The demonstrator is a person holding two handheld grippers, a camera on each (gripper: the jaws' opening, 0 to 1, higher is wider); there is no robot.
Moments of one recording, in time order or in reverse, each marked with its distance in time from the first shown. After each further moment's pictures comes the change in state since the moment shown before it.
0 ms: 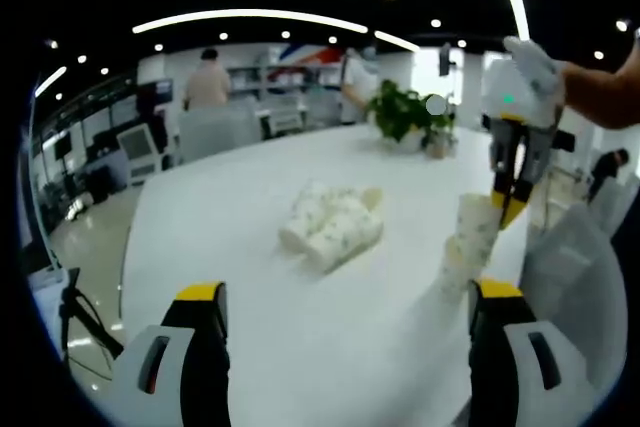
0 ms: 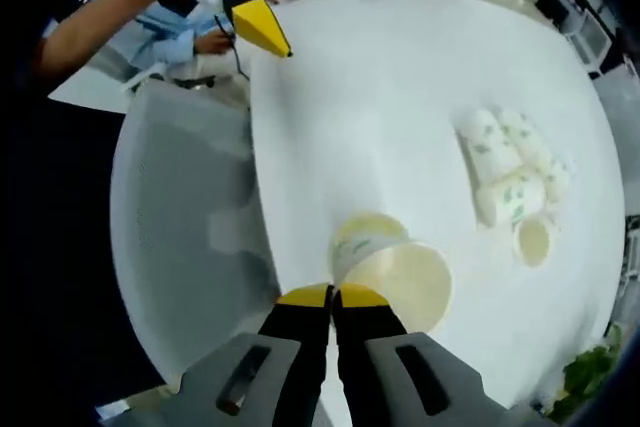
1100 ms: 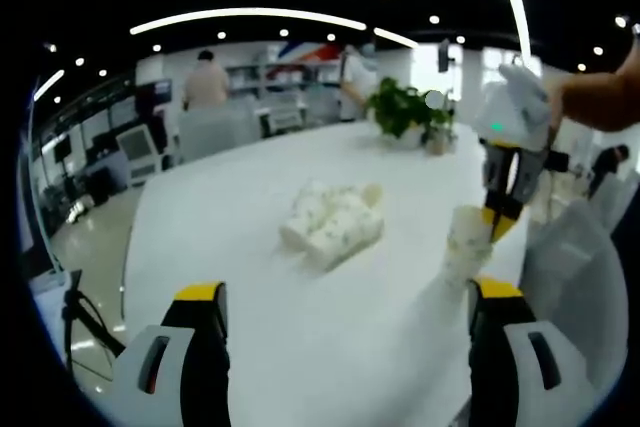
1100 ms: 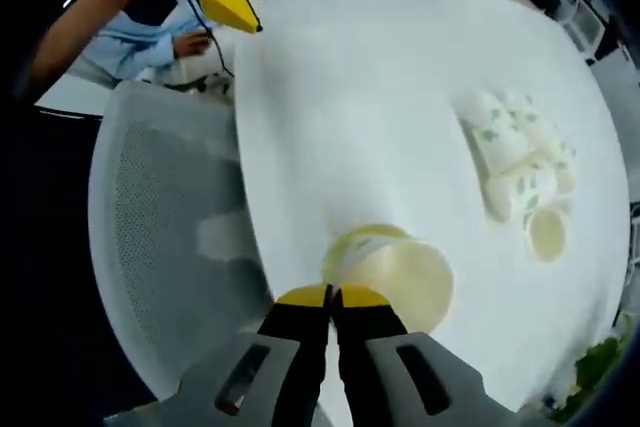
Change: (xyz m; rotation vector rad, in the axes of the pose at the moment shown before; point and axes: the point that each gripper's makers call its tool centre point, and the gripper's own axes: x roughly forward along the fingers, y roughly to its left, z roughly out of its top) left arm -0.002 0.001 -0.003 0.013 0.014 0.001; right arm 0.025 -0.003 -0.002 0.038 -0.007 -0.001
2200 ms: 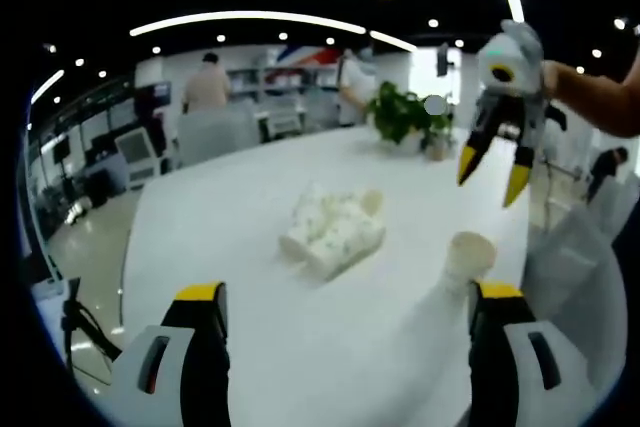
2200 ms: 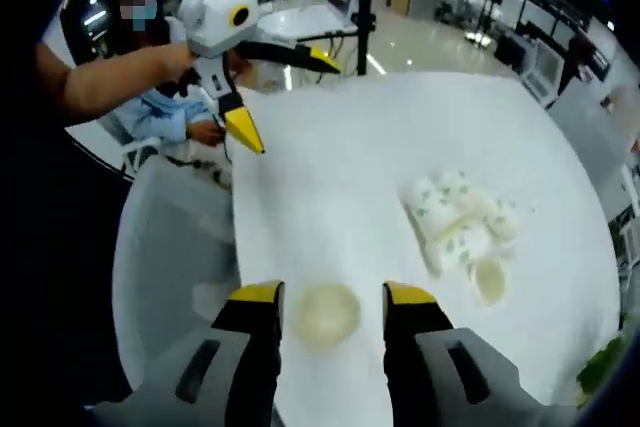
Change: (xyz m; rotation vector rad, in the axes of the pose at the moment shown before) left arm 0.006 0.001 0.014 -0.004 -0.024 -0.009; right arm -0.087 -0.040 0.031 -0.018 -0.465 -0.126
